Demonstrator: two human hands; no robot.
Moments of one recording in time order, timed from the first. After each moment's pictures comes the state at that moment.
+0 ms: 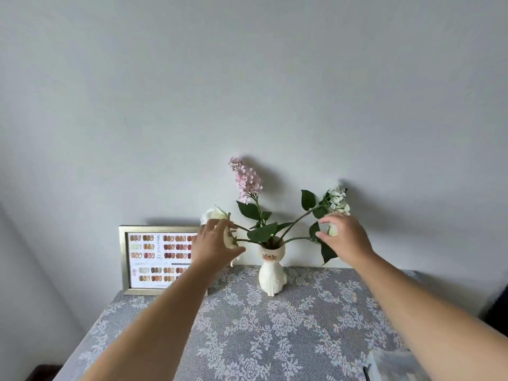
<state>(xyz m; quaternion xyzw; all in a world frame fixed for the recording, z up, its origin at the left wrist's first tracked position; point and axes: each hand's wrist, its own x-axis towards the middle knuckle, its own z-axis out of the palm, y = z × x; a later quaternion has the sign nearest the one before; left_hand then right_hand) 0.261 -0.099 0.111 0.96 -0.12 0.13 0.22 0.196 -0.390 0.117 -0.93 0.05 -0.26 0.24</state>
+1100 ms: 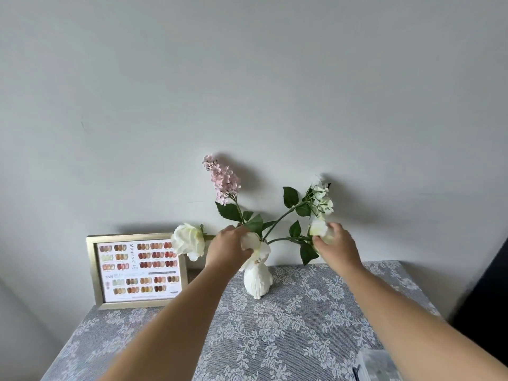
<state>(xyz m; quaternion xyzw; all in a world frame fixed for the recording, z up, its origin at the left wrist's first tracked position) 0.281 -0.173 0.094 0.95 -0.21 0.11 0.22 0.209 -0.412 0.066 -0.87 0.22 -0.22 0.38</state>
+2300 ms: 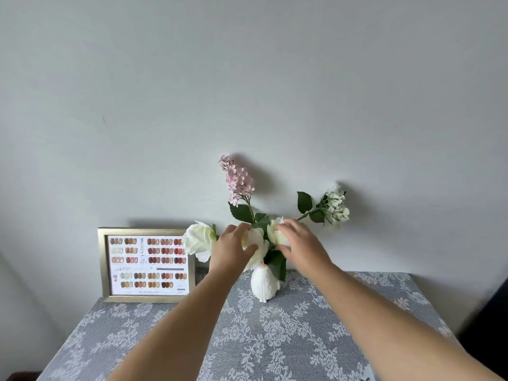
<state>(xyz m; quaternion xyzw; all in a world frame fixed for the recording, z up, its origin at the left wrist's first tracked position) 0.286 -0.155 0.084 0.92 -0.19 0.15 0.32 0.236 -0.333 0.090 -0.95 -0.07 -0.24 0.17</state>
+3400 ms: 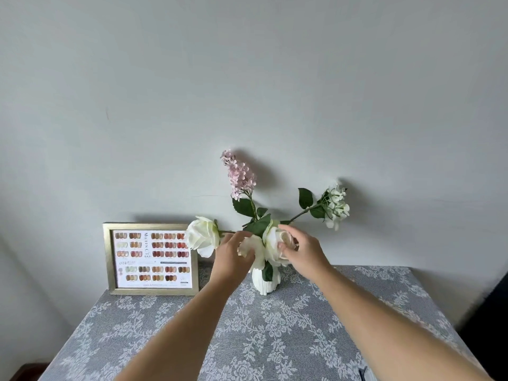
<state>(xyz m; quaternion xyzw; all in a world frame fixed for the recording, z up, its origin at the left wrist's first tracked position) 0.261 -0.146 0.062 0.87 -0.17 0.12 0.45 0.219 -0.329 0.075 -0.87 0.00 -0.18 0.45</state>
